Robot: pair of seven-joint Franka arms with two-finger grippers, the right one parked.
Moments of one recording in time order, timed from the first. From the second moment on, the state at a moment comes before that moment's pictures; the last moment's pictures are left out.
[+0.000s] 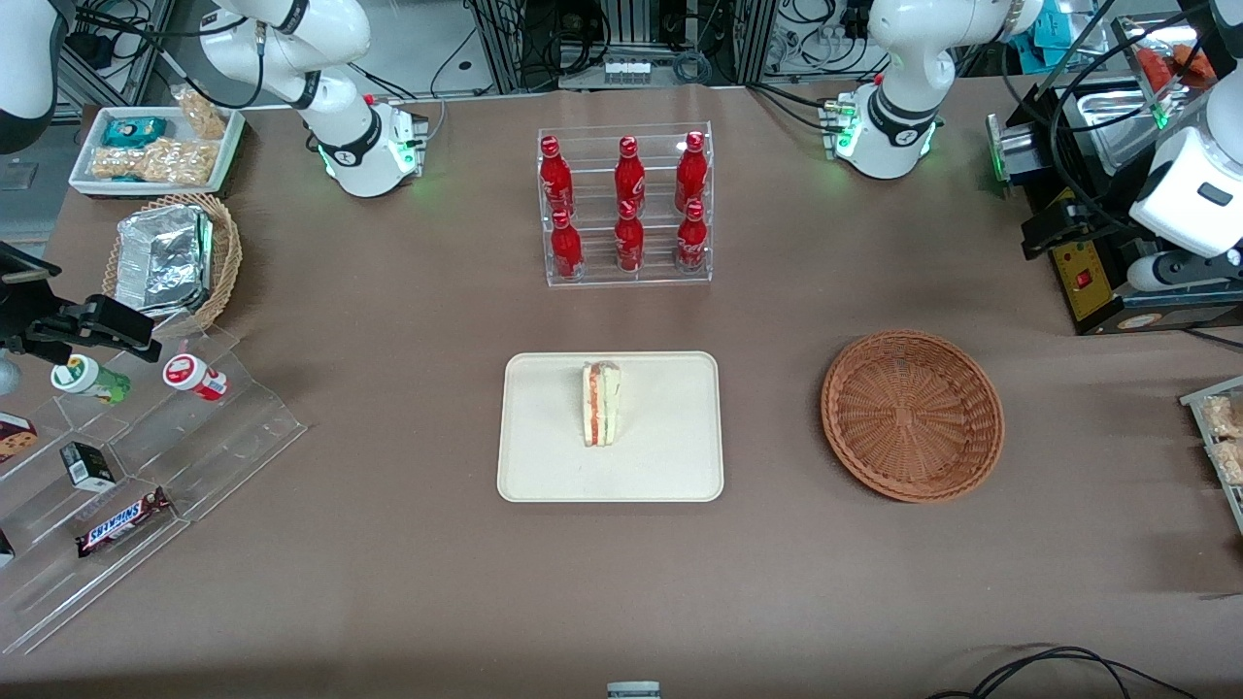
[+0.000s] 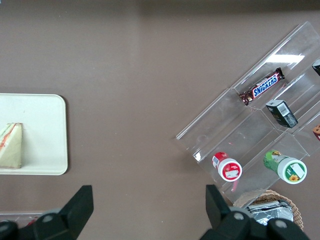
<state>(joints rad) 0.11 0.01 -0.21 -1.50 0.02 1.38 -0.23</state>
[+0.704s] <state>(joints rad) 0.11 0.00 -0.21 -1.50 0.02 1.38 -0.24</state>
